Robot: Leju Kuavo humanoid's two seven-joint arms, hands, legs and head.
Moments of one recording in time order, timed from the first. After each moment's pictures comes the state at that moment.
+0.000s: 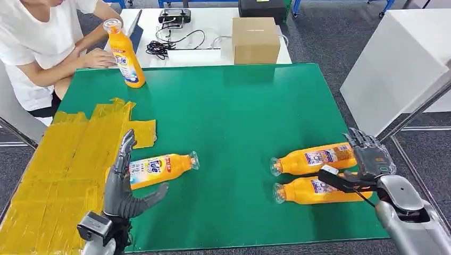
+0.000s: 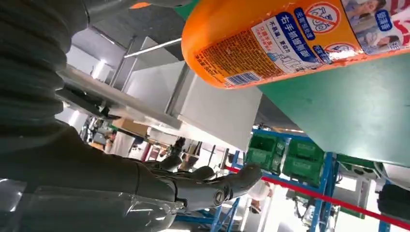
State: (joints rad) left arm 0.07 -0.07 -0.25 -1.69 -0.22 0.13 -0.64; right arm -0.15 -0.55 0.14 -1.33 1.06 0.02 -0.02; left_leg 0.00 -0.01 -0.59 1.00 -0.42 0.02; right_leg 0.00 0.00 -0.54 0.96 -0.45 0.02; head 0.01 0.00
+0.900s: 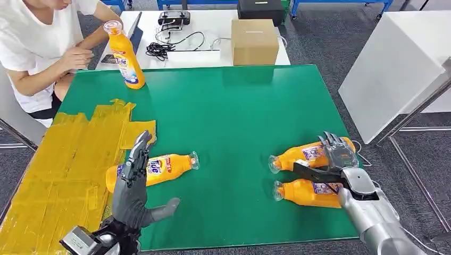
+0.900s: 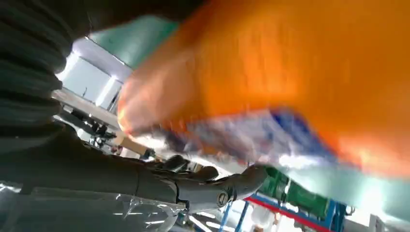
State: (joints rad) left arm 0.06 -0.08 -0.35 -1.76 -0.12 0.00 -0.67; right arm -0.45 -0.32 0.22 -0.74 1.22 -0.11 -0.01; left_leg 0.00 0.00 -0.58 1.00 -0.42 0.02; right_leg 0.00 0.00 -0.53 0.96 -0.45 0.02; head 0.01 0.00
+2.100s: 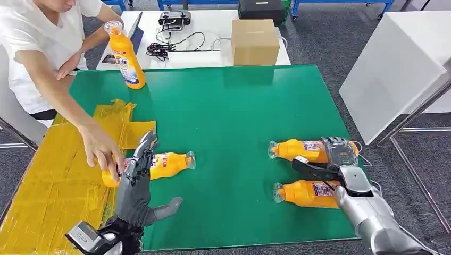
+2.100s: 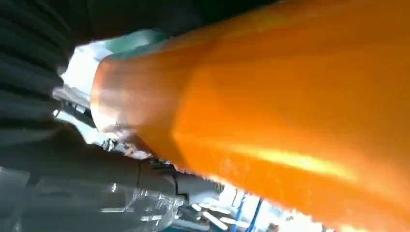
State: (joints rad) left arm 0.06 -0.09 -0.36 -1.73 -0.10 -0.02 -0.66; right arm -0.49 -0.28 0.21 -0.62 1.20 -0.31 0.02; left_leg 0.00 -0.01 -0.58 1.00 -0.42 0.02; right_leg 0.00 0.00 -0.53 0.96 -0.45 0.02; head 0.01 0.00
